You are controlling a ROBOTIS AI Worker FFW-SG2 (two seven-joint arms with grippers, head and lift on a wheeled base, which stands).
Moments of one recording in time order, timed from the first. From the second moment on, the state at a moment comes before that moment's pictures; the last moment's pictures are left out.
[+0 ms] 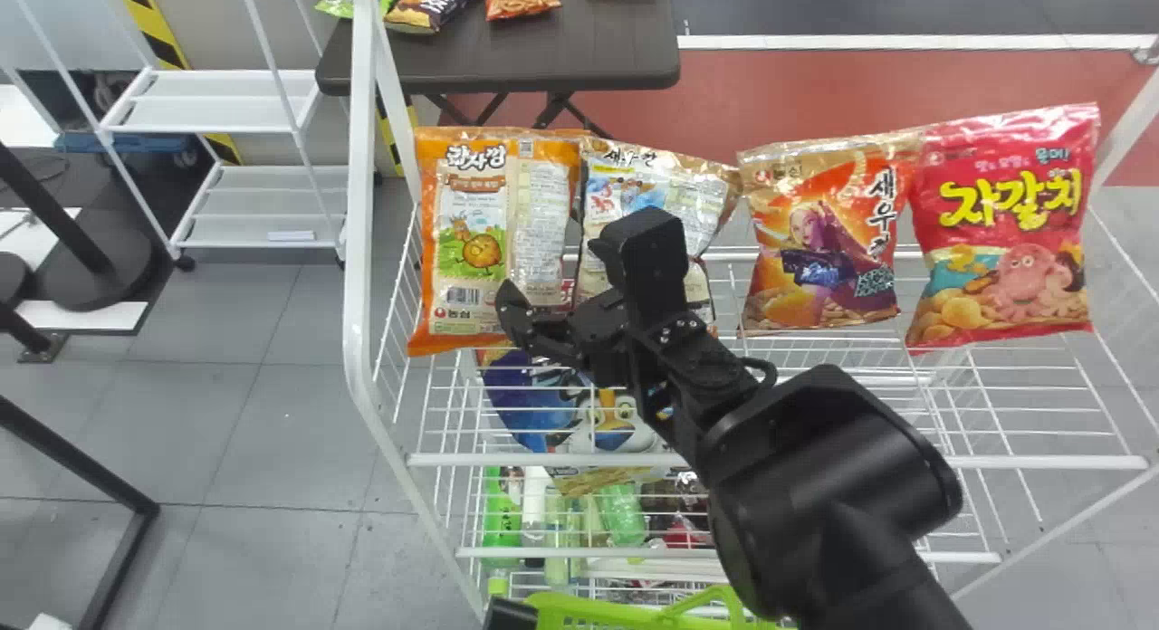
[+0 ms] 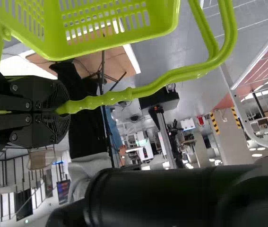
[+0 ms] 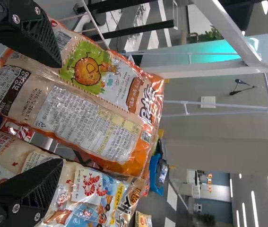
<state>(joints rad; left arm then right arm) 0.65 0.07 -0.18 -2.28 0.19 1.35 -1.07 -0.07 0.00 0.49 -1.63 0.00 0.38 0.12</state>
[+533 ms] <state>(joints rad) 0.61 0.08 -0.19 -2.23 0.29 1.41 -1.11 -0.16 0.00 0.51 -1.57 0.01 0.49 0.24</state>
